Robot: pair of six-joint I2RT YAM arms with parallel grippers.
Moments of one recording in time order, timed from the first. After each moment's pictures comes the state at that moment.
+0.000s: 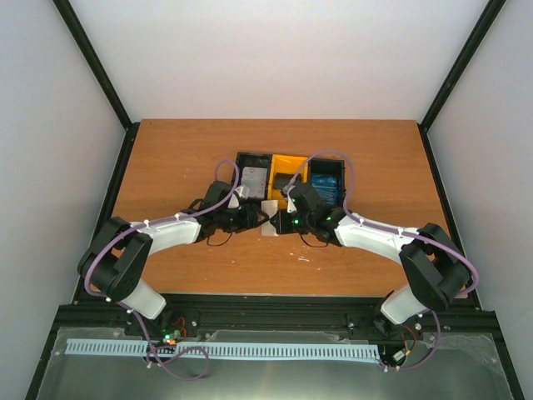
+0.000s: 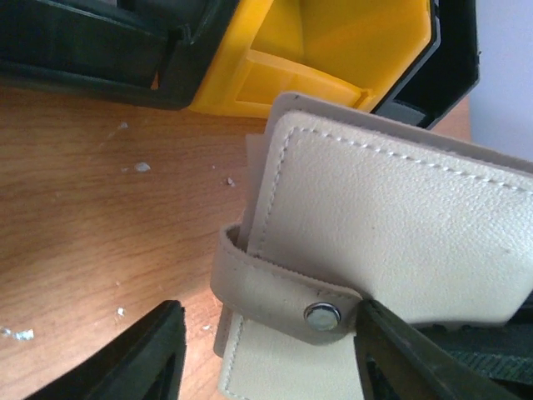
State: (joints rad) left arm -0.55 1.54 0.71 0.09 0.46 -0.76; right arm 0.75 1.52 0.84 -0.08 -0.22 0.60
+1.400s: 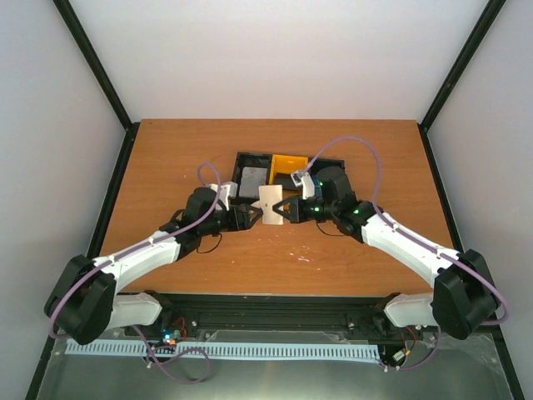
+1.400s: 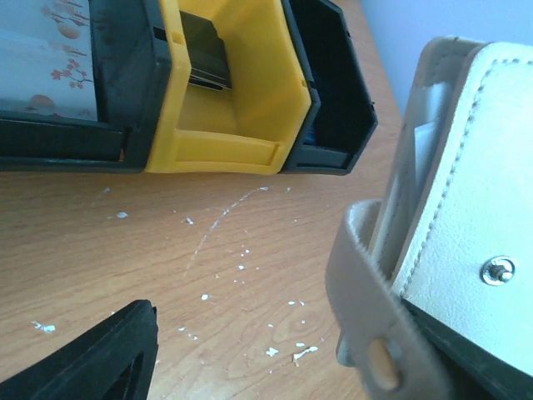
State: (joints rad) left arm -0.56 1.24 0.59 0.12 0.35 -0.70; right arm 0.61 1.31 0.87 -0.13 -0.54 0.51
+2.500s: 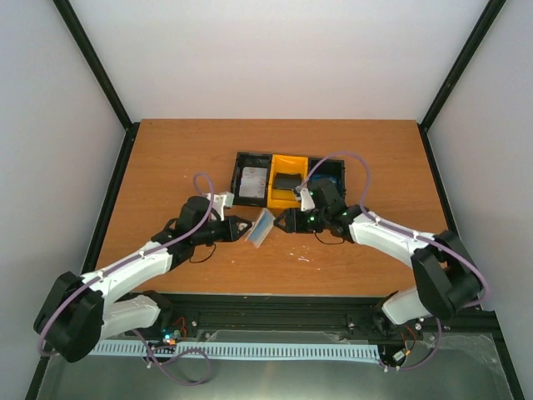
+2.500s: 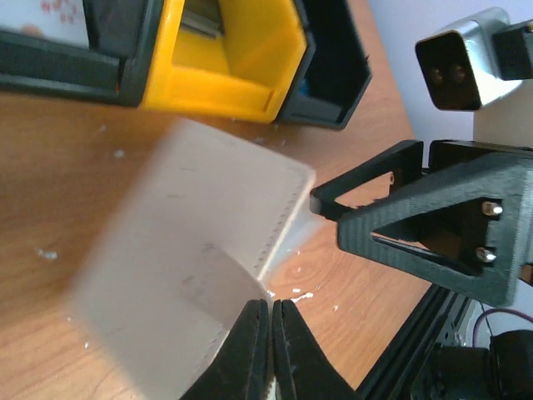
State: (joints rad) left arm -0.56 1.10 0.50 0.07 0.41 -0.68; right arm 0.61 1.42 0.81 -0.15 -0.48 0.56
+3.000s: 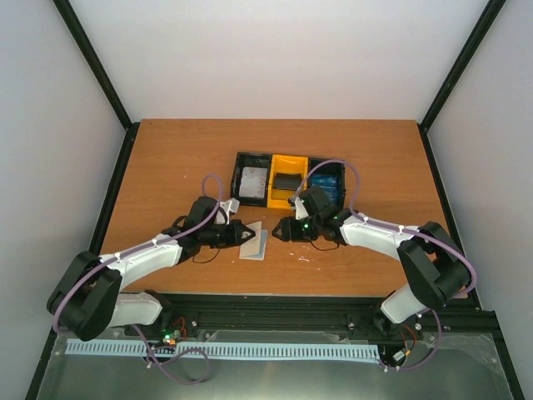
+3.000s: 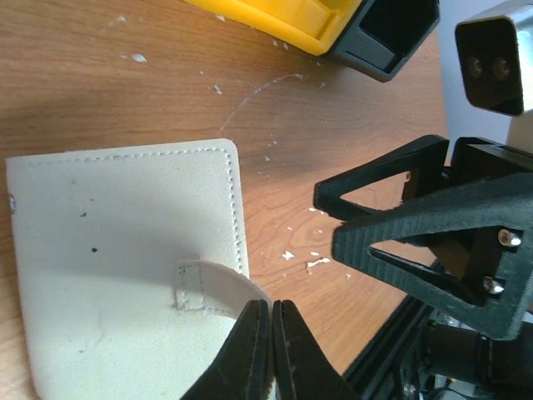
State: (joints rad) left arm -0.56 1.25 0.51 0.03 0.49 -0.76; right arm 0.66 1.53 0.78 -0.16 -0.44 0.58
